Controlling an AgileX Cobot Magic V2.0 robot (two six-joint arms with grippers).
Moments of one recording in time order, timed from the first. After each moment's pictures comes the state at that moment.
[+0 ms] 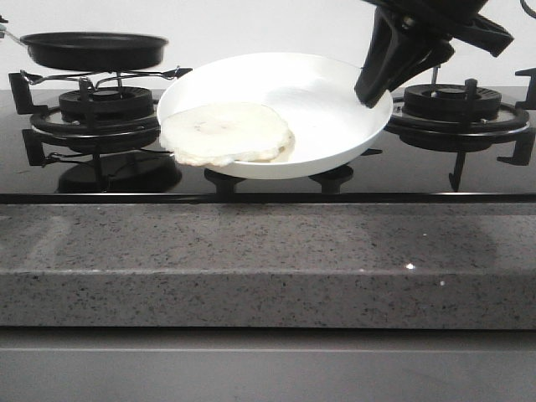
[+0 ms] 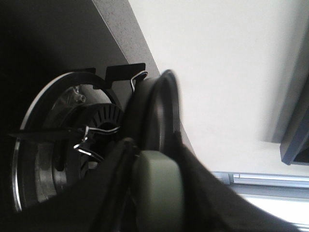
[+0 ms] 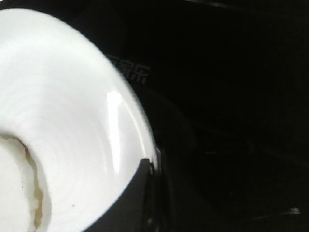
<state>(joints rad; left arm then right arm) 0.38 1.88 -1.38 -1.56 1.06 0.54 0.28 1.60 -1.31 0.42 0.79 -0.12</state>
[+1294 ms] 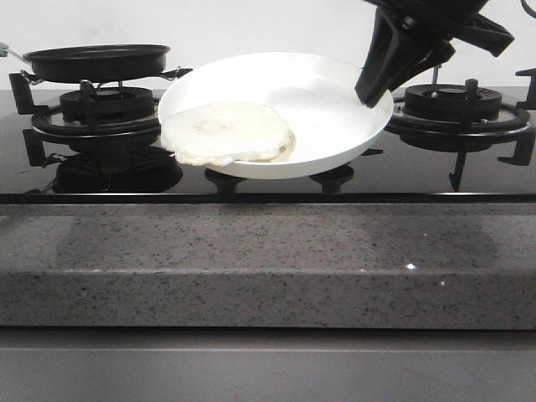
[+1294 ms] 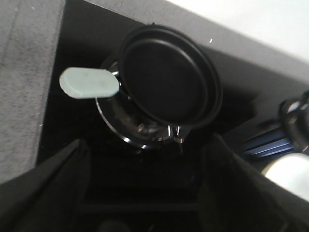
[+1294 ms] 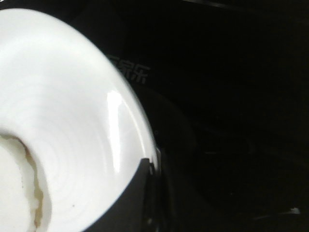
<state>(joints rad) 0.34 1.31 -1.37 -0.74 1.05 0.41 0.28 1.60 -1.31 0.42 0.79 -0.12</state>
